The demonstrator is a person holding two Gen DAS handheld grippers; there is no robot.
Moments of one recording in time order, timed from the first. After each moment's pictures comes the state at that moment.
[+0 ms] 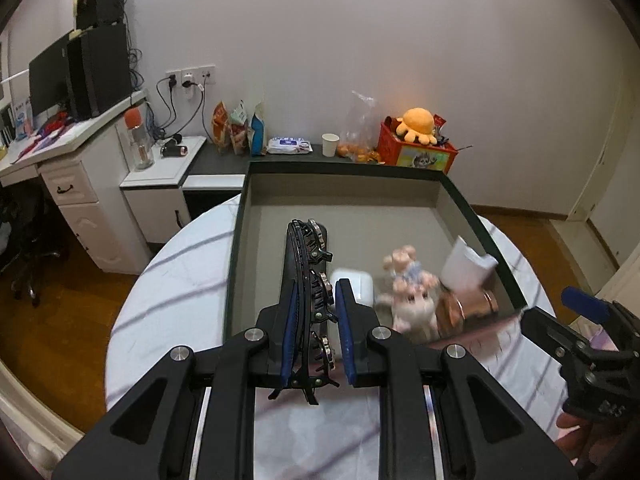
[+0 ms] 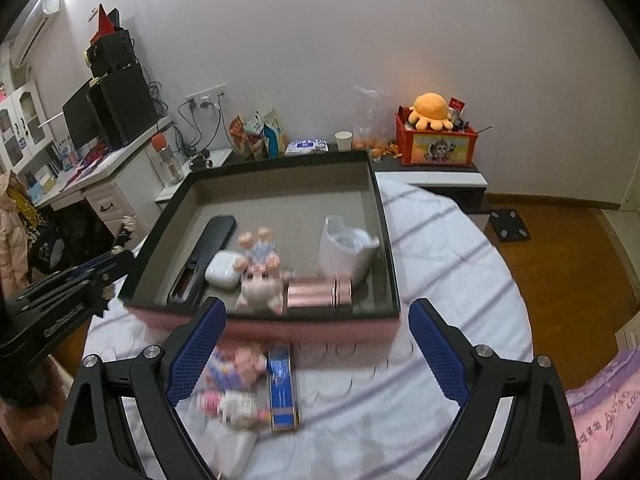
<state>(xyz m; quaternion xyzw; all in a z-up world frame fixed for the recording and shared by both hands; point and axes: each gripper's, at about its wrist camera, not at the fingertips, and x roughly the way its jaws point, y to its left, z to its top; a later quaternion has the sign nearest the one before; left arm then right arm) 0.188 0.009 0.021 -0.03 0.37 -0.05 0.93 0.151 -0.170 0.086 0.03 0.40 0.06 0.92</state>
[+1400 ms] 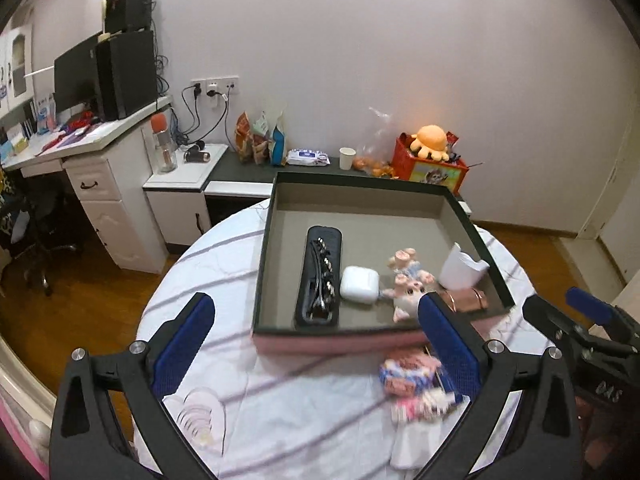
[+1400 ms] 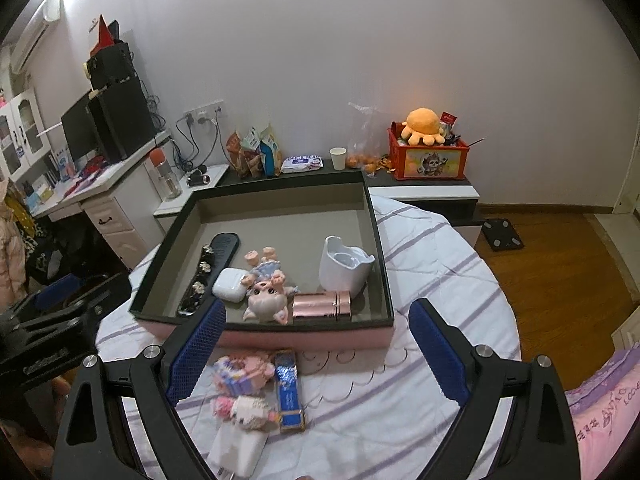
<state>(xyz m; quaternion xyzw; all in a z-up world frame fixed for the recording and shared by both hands) 0.130 0.019 0.048 -0.05 0.35 -0.01 0.94 0.126 -0.169 0.108 0.04 0.37 0.04 0.93</state>
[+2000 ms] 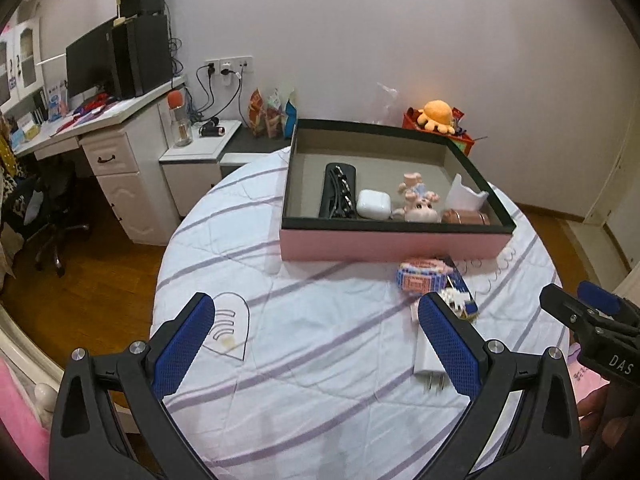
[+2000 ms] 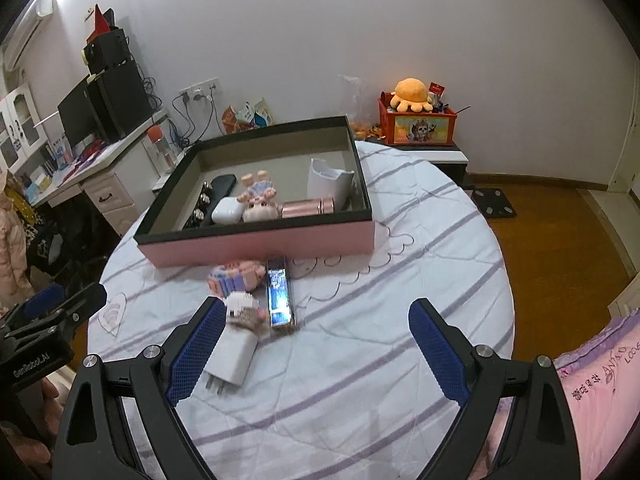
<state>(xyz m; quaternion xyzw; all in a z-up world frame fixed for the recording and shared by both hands) 0.057 0.025 0.015 -0.03 0.38 0.01 0.92 0.057 -0.178 0.077 0.04 0.41 0.03 0.91</state>
